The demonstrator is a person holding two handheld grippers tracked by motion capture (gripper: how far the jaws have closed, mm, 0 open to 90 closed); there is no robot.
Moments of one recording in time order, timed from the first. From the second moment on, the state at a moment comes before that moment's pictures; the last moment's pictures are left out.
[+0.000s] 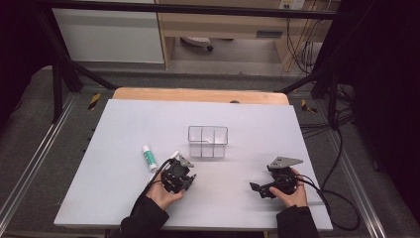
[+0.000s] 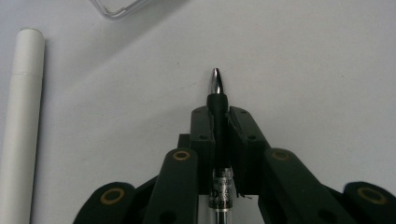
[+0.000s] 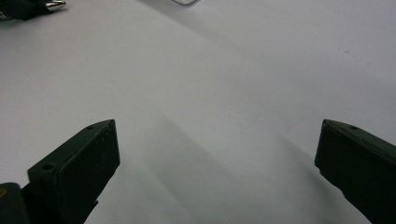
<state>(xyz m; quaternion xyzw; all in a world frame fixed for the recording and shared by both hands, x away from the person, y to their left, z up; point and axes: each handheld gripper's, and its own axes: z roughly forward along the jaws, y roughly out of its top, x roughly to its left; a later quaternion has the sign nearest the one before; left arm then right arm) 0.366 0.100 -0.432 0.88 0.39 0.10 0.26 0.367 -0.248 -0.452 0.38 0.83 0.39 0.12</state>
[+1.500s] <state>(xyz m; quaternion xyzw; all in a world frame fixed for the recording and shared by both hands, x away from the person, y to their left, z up) 0.368 0.127 -0.365 0.83 0.37 0.15 0.39 0.367 -0.248 -0.452 0.38 0.83 0.39 0.12</state>
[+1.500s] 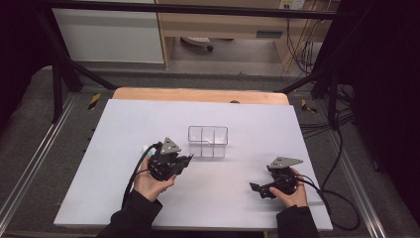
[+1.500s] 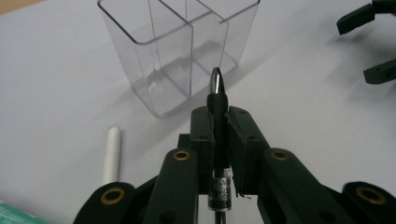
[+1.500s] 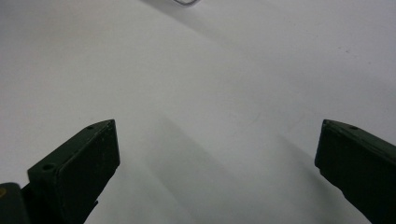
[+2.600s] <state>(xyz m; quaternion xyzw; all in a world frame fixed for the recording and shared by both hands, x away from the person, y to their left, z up) 0.401 0.105 -0.319 0.77 0.36 0.19 0.48 0.367 -0.248 -0.452 0.38 0.83 0.39 0.12</state>
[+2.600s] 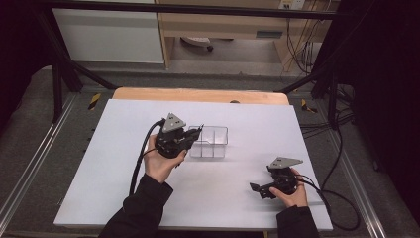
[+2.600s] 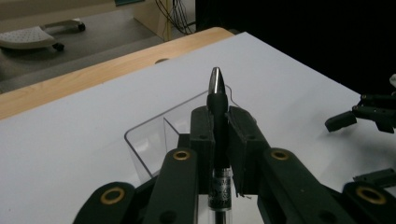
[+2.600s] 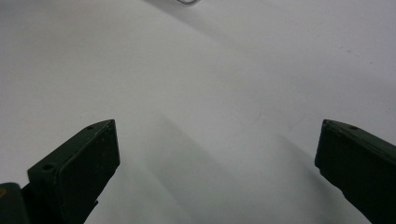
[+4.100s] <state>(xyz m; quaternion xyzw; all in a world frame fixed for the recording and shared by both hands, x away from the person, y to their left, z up) 0.478 0.077 -0.318 0.72 0.37 0.21 0.54 0.366 -0.248 -0.452 0.38 0.83 0.39 0.12</state>
